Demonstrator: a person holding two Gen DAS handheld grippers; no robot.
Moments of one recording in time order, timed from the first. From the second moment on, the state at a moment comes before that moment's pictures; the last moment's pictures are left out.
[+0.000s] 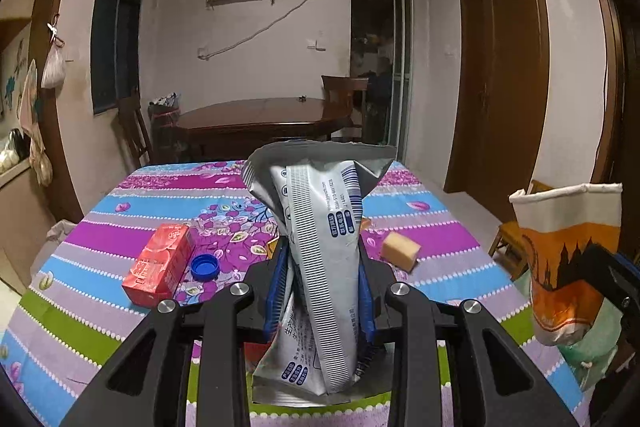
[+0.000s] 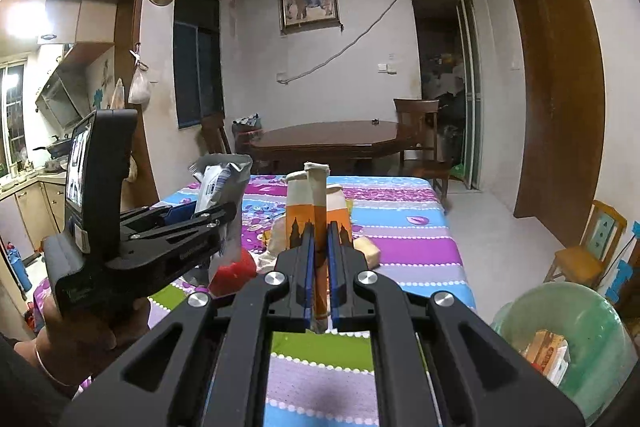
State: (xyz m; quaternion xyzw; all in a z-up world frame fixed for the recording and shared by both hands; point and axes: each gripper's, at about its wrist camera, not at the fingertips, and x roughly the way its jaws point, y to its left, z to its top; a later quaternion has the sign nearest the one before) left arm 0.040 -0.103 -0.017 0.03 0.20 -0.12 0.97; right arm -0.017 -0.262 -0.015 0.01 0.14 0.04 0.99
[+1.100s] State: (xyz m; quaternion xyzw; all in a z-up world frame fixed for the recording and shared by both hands) left arm 0.018 -0.230 -0.019 0.11 0.19 -0.23 0.95; right arm -0.087 -0.349 -0.018 0.06 0.11 -0.11 0.99
